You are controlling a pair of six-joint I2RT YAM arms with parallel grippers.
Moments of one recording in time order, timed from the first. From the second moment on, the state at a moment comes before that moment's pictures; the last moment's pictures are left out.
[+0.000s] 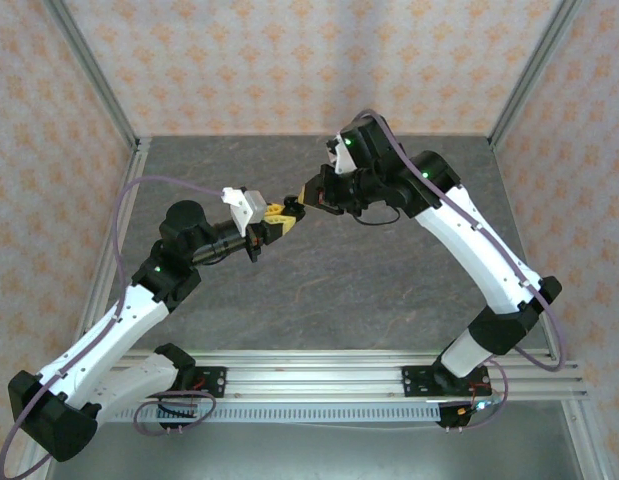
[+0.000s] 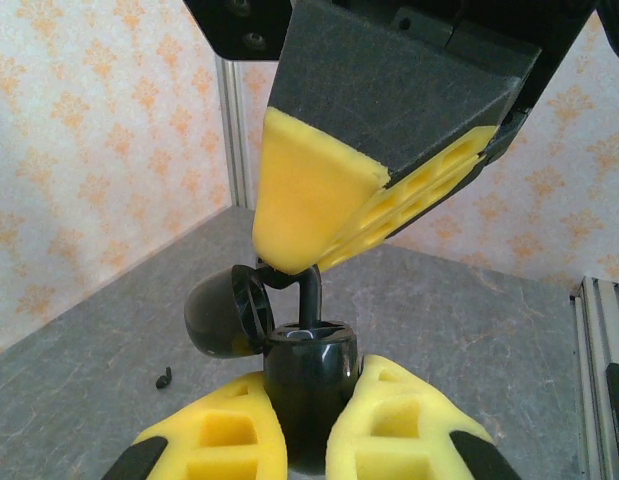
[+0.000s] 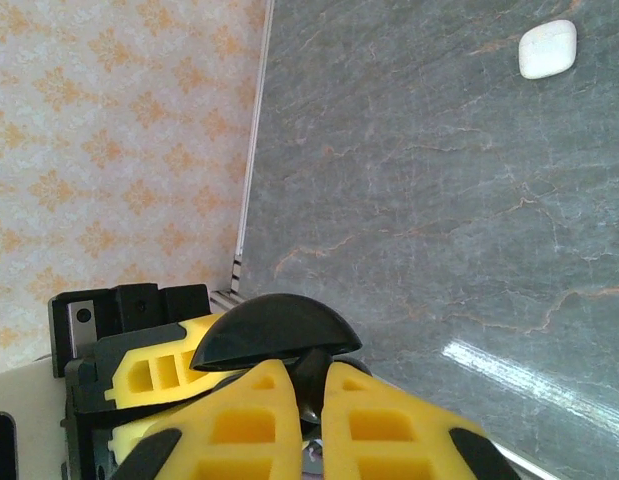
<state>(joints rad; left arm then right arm) -0.48 0.93 0.84 0.02 0.52 0.05 0.74 1.58 1.97 -1.13 -0.36 0.84</state>
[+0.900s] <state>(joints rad) -0.48 0.92 0.83 0.06 0.52 0.05 0.72 1.58 1.99 -1.14 -0.41 0.84</state>
